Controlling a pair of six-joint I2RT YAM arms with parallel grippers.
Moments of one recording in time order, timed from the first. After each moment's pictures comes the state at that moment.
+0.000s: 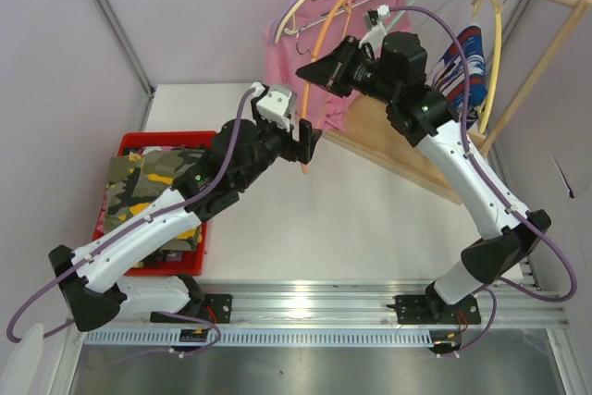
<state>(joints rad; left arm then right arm) -0.89 1.19 1.27 -0.15 -0.26 -0.09 0.56 1.57 1.85 -0.31 -0.36 0.90</state>
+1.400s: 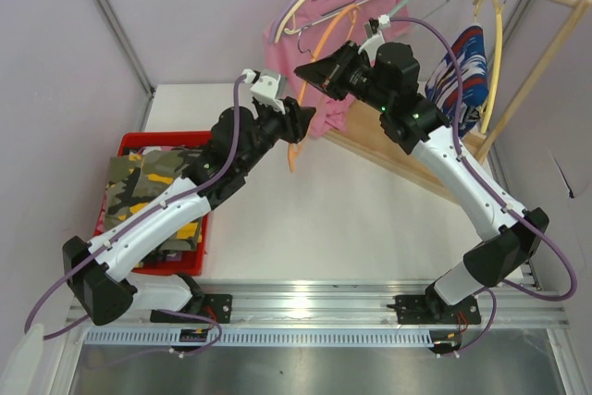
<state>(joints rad) -0.76 1.27 1.22 0.08 -0.14 -0.16 0.59 1.55 1.72 -0.16 -0.25 1.05</state>
